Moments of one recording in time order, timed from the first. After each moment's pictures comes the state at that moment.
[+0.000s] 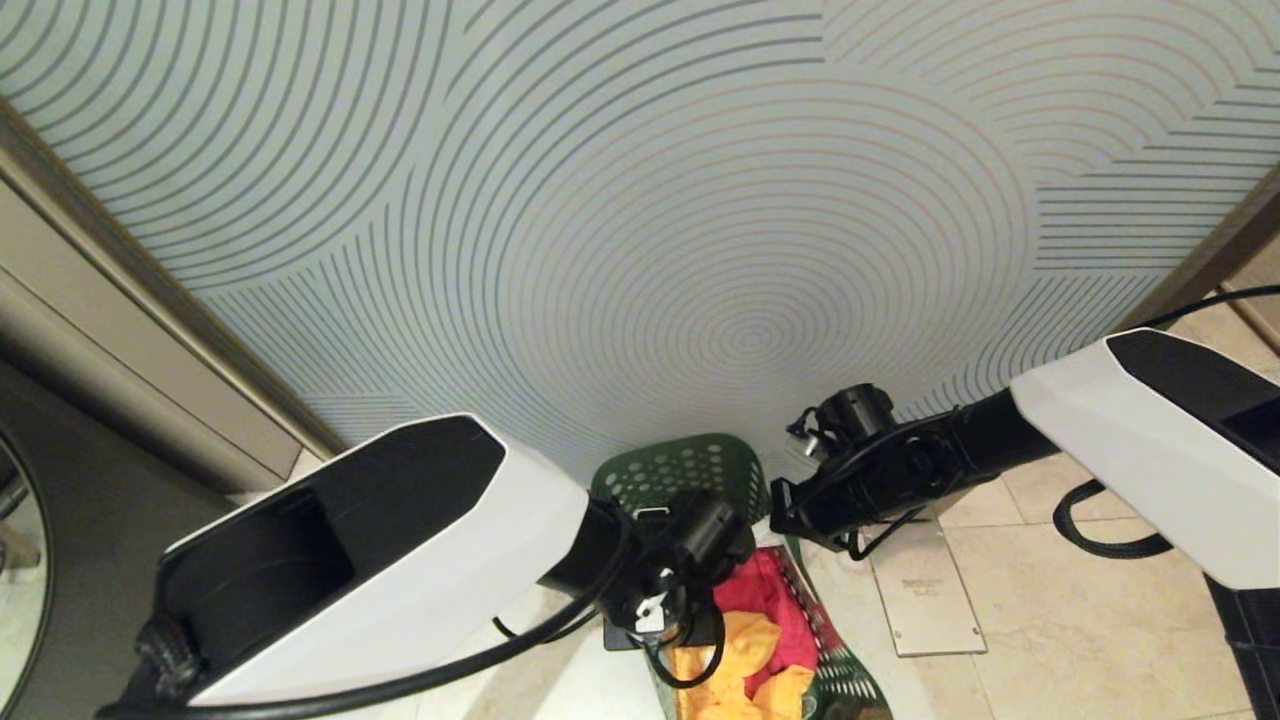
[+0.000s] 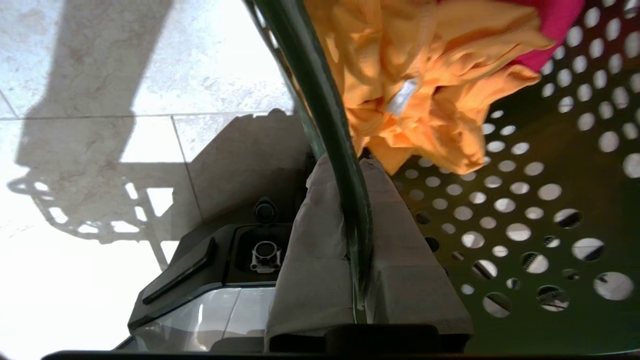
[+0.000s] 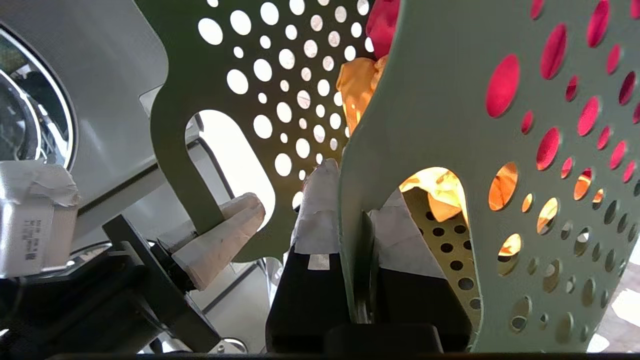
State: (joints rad) left arm -0.87 2.38 -1.46 0.20 0.24 -0.74; right arm 0.31 2.33 -1.45 0.05 0.58 0.44
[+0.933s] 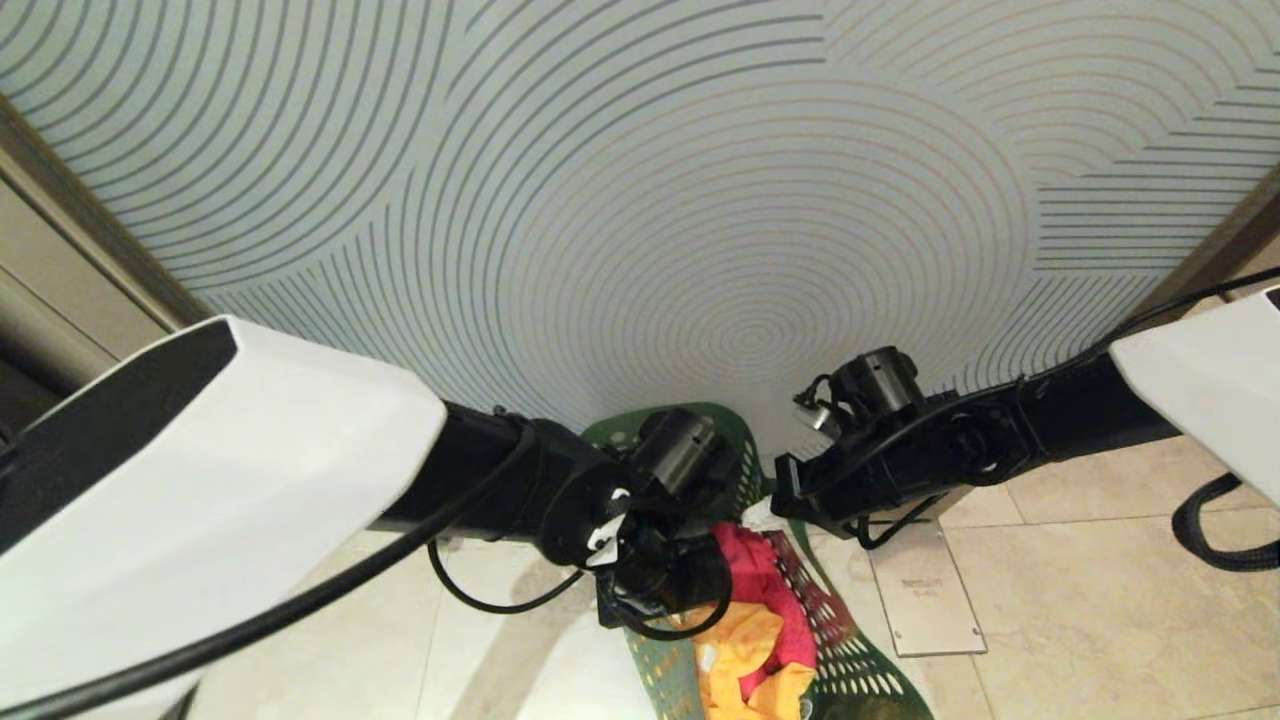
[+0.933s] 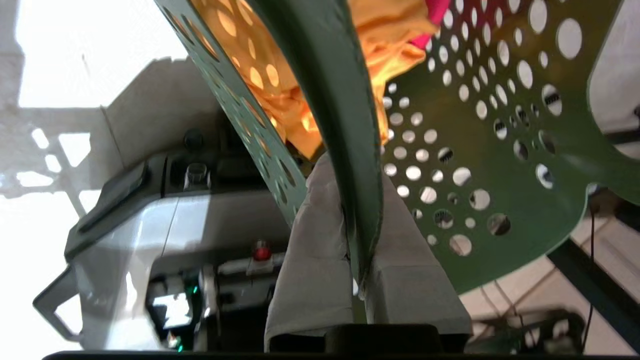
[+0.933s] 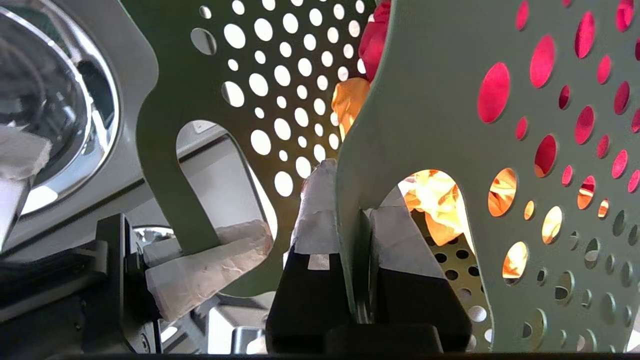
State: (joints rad) left arm -0.87 2.14 -1.46 0.35 0.02 -0.84; right arm 0.38 2.12 -1.33 0.05 0.58 0.51
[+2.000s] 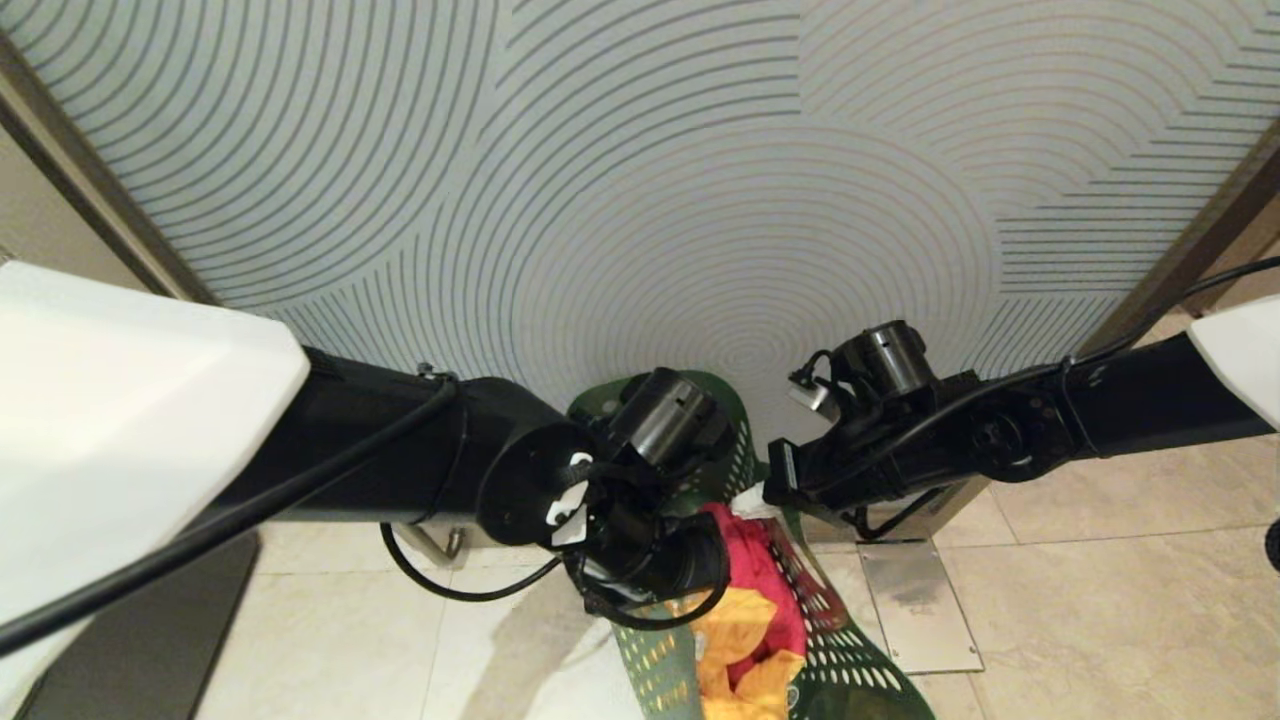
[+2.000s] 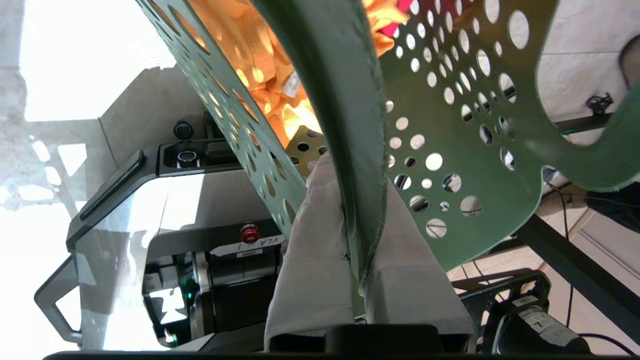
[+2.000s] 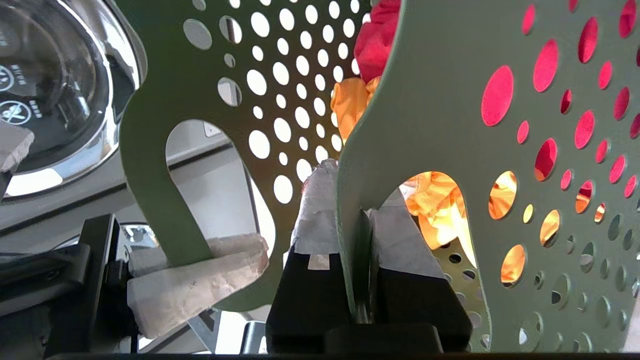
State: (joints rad) left arm -0.88 2.03 -1.46 0.41 0.01 -0.84; right arm 0.43 2.03 -1.31 0.05 0.54 0.52
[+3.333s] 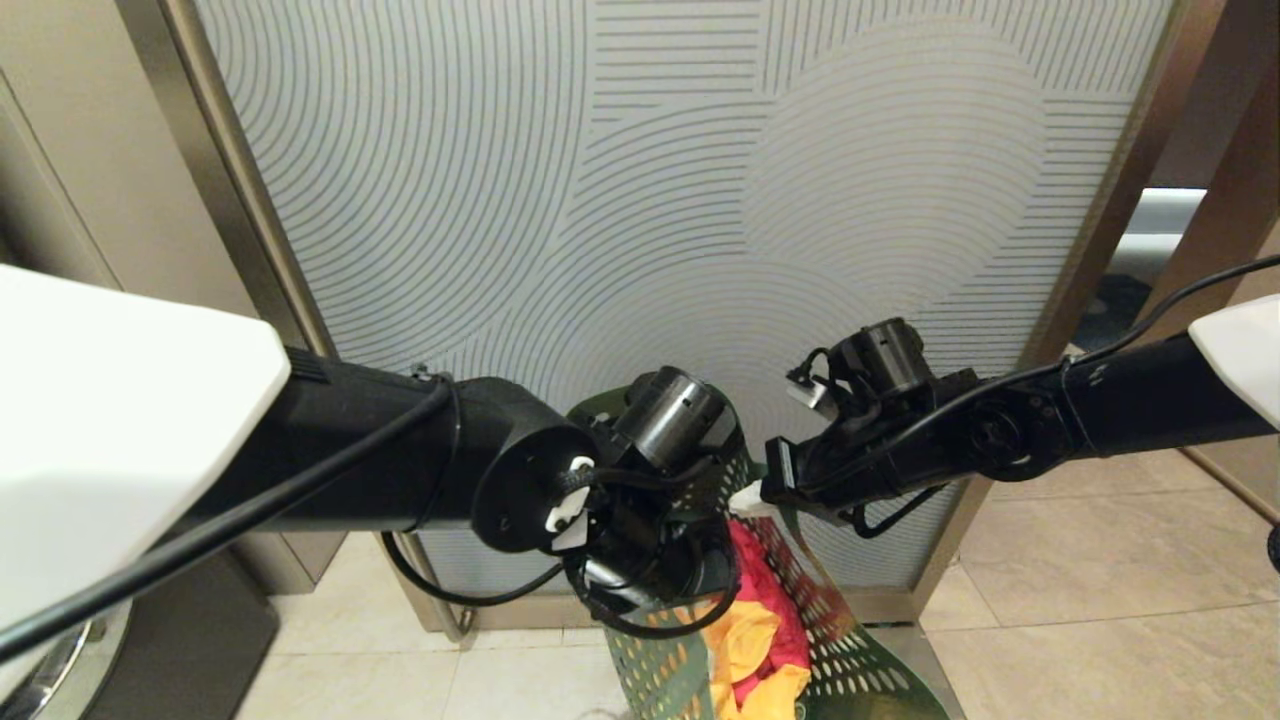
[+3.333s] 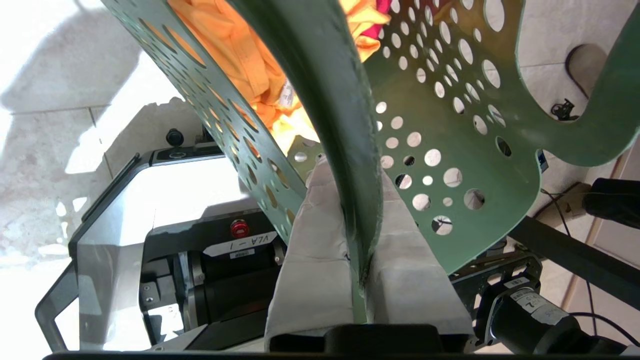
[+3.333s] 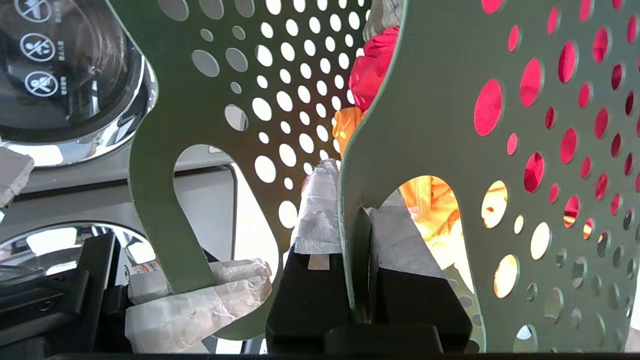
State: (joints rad) left arm -0.89 2.02 -1.46 0.41 -0.01 -0.84; right arm 0.44 2.03 -1.32 0.05 0.52 0.53
